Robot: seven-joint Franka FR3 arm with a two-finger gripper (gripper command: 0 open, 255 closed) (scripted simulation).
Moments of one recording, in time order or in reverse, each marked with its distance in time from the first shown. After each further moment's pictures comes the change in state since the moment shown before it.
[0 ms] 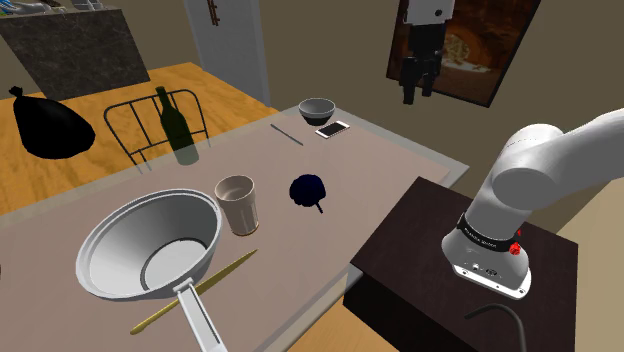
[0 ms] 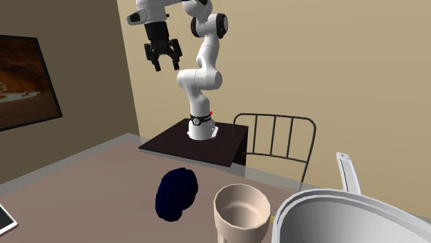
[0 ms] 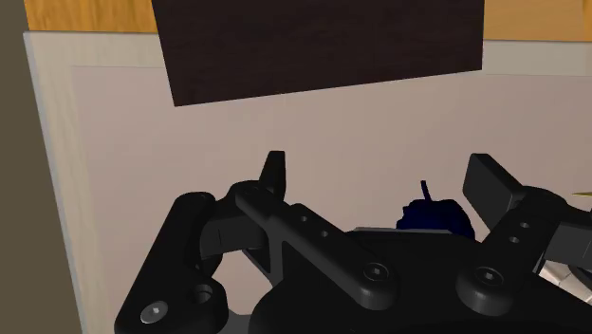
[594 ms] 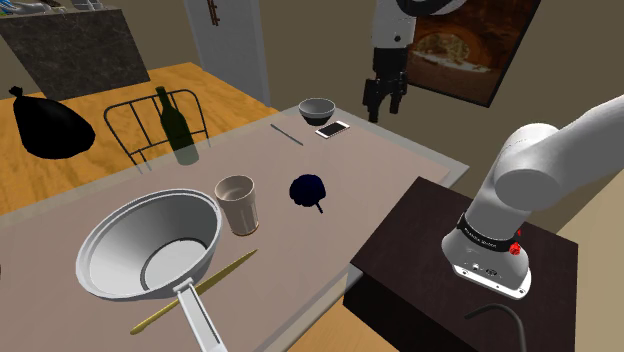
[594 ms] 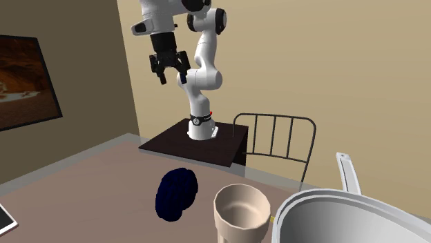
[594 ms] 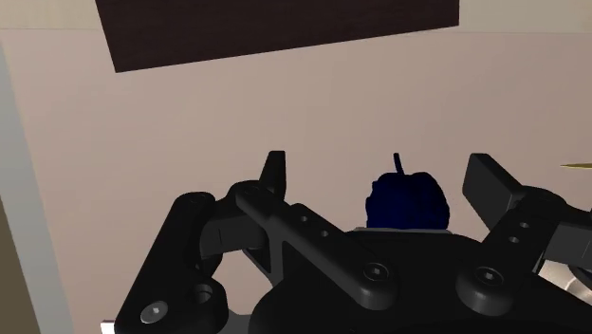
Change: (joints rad) arm 0.045 0.138 0.100 -0.029 0.083 0.208 0.103
